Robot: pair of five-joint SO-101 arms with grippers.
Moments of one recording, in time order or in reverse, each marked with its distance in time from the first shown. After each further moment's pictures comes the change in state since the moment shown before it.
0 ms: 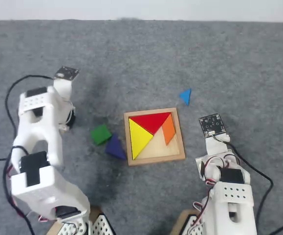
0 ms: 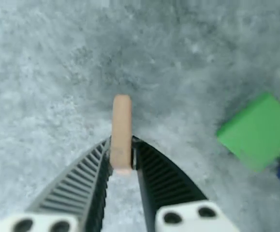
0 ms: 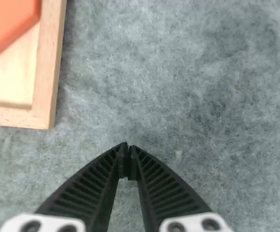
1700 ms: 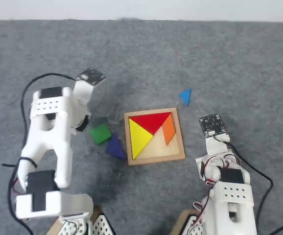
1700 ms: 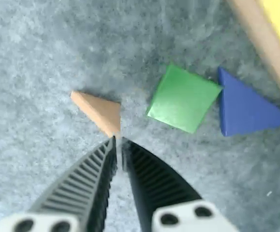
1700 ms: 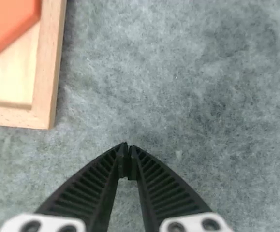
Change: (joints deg) left arm 9.1 -12.9 7.0 5.7 -8.0; right arm 0.0 0.0 0.0 0.0 -0.1
